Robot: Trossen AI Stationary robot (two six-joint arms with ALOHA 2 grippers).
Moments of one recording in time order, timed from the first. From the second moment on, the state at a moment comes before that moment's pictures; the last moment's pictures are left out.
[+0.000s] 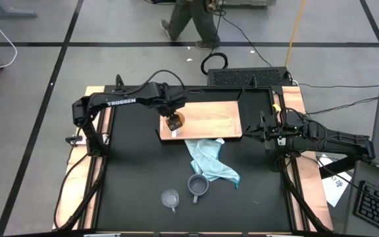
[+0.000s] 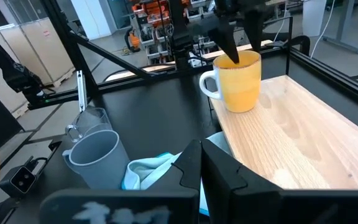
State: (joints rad) left arm 0.31 1.78 1.60 -1.13 -0.08 -0.15; right arm -0.21 0.33 0.35 -0.23 -0.24 0.19
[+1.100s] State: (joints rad) left arm -0.10 0.99 1.19 -0.96 -0.38 -0.25; right arm -0.21 0.28 0.35 -0.15 -0.24 0.19
